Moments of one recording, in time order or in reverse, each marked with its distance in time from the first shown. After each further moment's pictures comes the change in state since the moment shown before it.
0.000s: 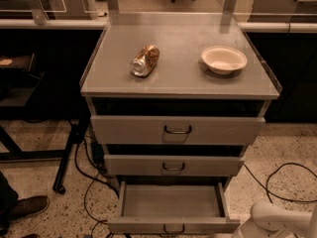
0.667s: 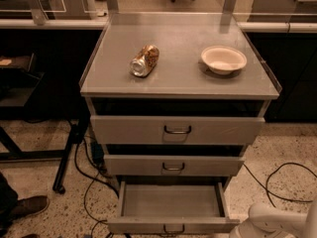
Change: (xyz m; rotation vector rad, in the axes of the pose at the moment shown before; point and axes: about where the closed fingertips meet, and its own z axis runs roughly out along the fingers) arm -0.006 -0.008 0.016 -0.001 -0.035 0.049
